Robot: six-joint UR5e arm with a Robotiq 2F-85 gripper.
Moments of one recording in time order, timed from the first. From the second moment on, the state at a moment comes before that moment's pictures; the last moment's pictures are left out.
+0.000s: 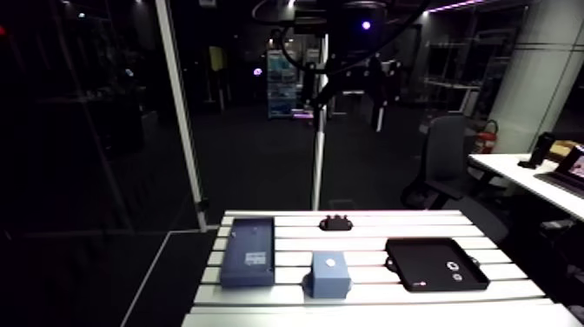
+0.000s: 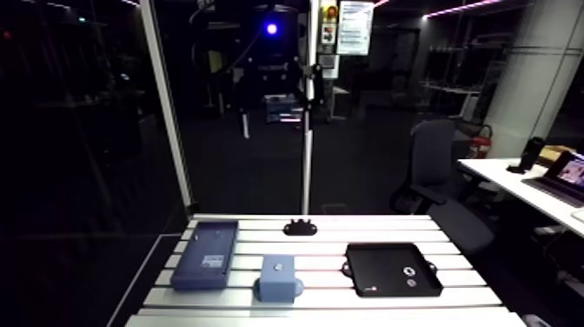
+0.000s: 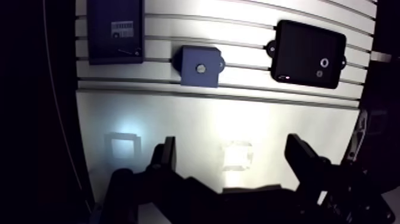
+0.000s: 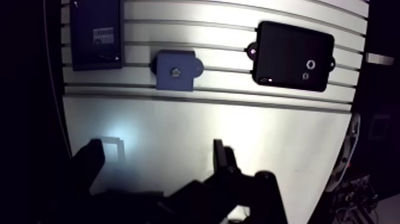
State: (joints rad) arm -0.04 -1.59 1.52 -1.48 -1.61 -1.70
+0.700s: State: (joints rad) arm -0.04 -1.57 1.51 -1.48 -1.61 -1.70
